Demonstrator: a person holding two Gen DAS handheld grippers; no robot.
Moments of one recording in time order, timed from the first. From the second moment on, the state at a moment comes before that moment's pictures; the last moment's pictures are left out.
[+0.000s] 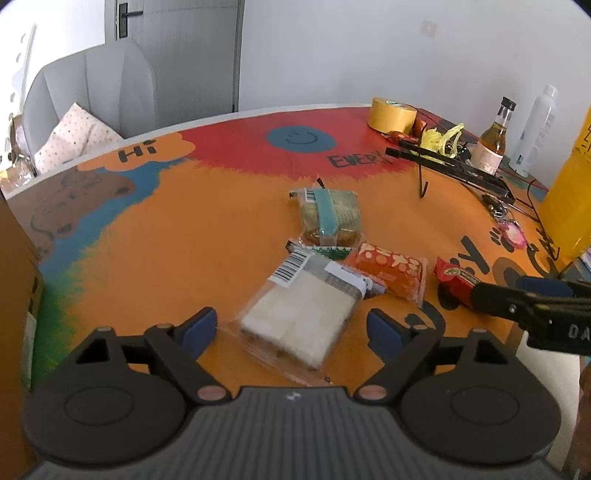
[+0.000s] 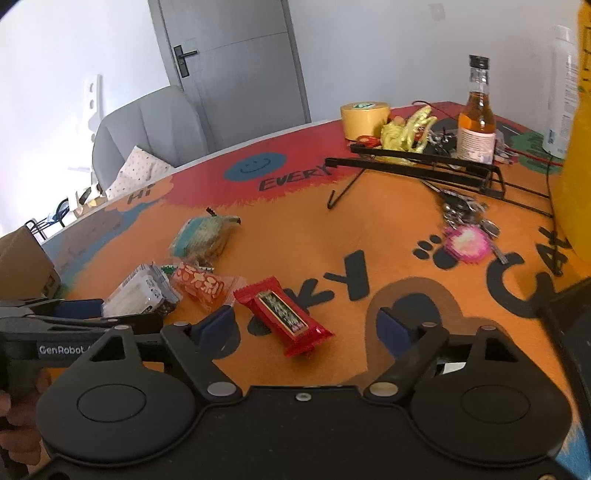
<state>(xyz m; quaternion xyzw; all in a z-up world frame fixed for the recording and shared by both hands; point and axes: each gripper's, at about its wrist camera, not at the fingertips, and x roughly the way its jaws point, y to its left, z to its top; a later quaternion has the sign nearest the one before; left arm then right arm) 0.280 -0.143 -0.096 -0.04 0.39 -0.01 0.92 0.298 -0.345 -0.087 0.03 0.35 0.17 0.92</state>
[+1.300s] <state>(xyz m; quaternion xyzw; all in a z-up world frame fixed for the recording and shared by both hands) 0.219 -0.117 -0.053 -0.09 0.33 -0.01 0.94 0.250 -0.298 -0.061 0.04 0.31 0.22 0.92</state>
